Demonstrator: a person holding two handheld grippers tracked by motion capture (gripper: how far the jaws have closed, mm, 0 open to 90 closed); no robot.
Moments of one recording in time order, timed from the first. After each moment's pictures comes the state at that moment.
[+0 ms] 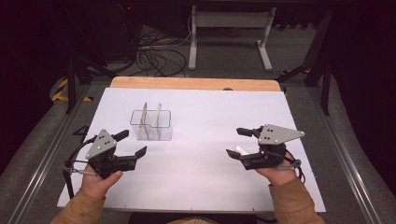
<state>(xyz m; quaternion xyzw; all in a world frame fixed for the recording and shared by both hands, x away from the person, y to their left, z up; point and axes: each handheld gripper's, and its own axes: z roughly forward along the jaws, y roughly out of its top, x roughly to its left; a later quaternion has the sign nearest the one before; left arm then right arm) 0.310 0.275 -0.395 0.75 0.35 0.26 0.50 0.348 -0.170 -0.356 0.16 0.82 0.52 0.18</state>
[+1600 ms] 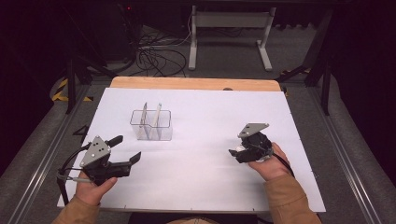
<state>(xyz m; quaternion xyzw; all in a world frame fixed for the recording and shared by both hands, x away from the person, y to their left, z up) 0.298 0.286 -0.406 0.75 0.36 0.27 0.49 0.402 -0.158 -0.416 0.27 0.90 0.30 0.19</state>
